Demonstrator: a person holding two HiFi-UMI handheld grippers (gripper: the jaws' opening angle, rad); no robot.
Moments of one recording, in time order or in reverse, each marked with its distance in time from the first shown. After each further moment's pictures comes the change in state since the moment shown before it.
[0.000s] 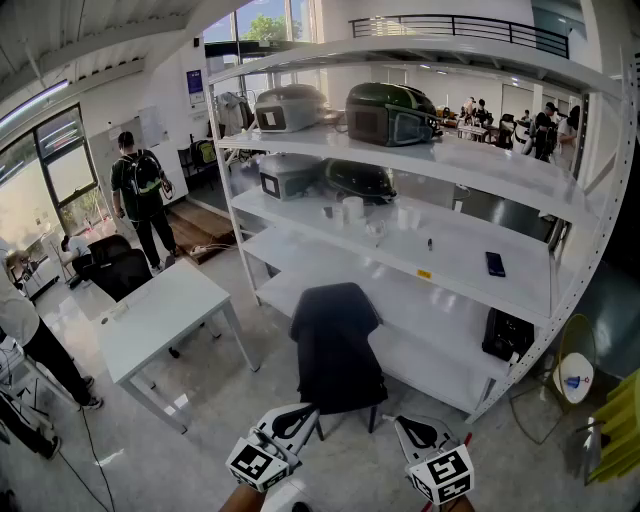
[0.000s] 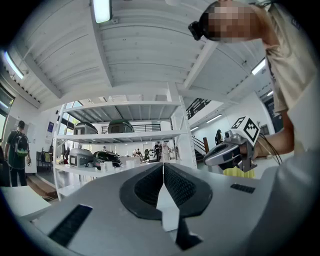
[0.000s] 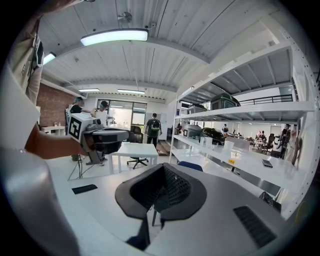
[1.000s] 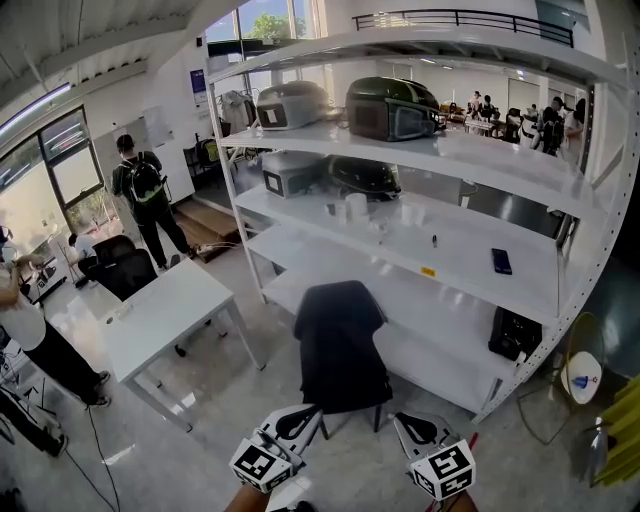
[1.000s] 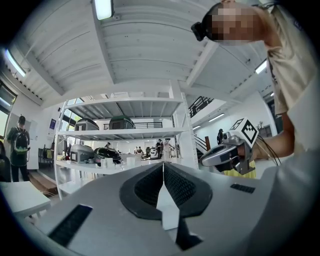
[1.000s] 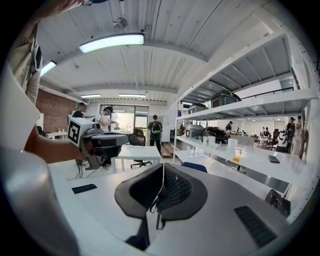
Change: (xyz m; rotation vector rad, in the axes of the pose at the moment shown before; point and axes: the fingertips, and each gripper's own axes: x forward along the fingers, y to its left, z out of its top) left arm 0.025 -0.007 -0.016 -0.027 0.027 0.018; right arm 0.013 -0.025 -0.013 0.044 -0.026 0.051
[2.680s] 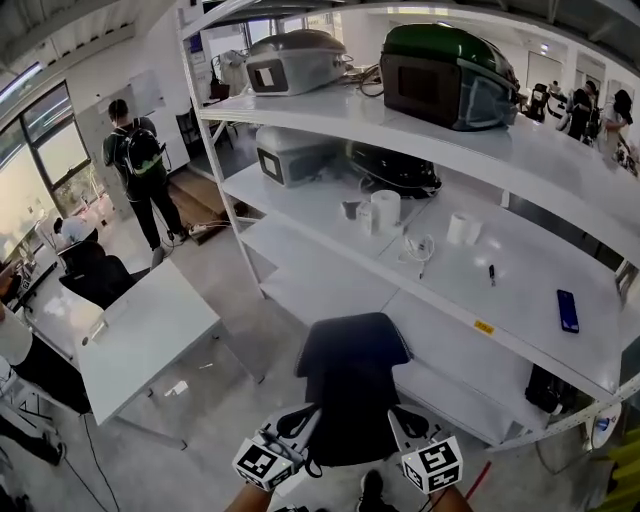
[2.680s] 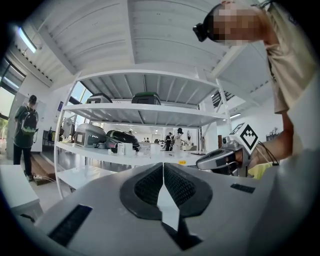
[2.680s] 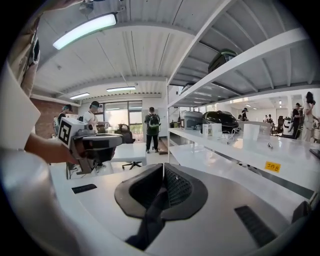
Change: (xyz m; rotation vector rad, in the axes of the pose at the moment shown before) left arm 0.237 0.352 -0.125 -0.123 0.073 0.068; right arm 0.409 -0.207 -0.006 0.073 0.071 0.024
